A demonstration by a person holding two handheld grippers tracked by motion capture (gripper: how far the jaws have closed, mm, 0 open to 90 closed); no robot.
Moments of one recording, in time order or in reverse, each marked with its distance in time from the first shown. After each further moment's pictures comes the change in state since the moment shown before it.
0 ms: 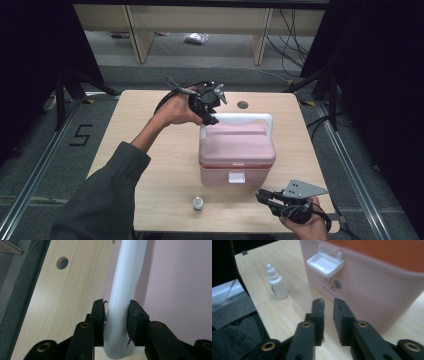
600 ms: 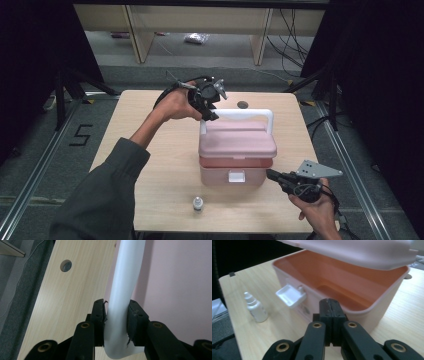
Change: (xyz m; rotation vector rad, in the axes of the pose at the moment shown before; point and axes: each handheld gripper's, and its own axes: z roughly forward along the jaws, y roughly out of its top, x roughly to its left) left arm 0.007 0.004 -0.008 -0.007 0.005 0.003; right arm -0.041 0.024 -0.007 -0.123 -0.040 0.043
